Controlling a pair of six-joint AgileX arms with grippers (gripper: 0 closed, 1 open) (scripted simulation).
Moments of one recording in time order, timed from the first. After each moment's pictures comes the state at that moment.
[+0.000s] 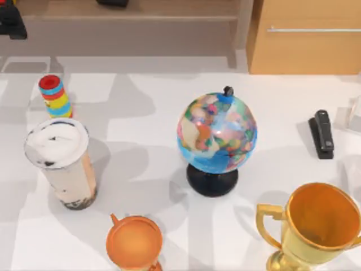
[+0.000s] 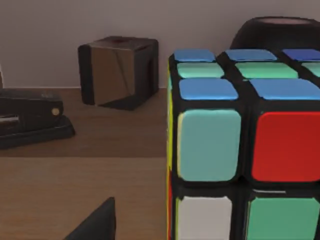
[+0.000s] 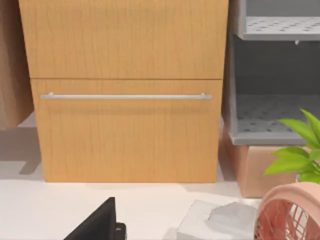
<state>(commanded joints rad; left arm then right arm) 0.14 2.04 1.02 1.02 0.18 0.01 0.00 0.00 0.00 0.00 0.00 0.00</state>
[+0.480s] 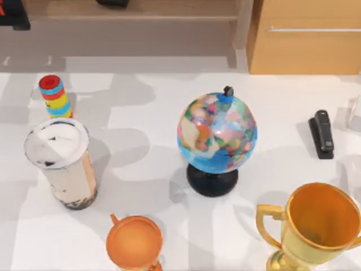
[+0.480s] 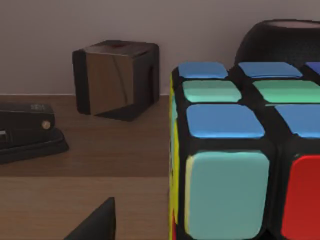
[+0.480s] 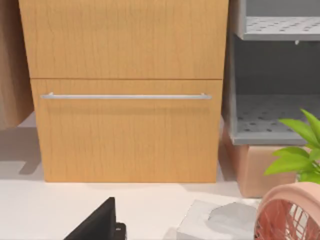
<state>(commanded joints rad) 0.13 2.10 1.13 0.97 0.17 0.01 0.00 0.00 0.00 0.00 0.00 0.00</state>
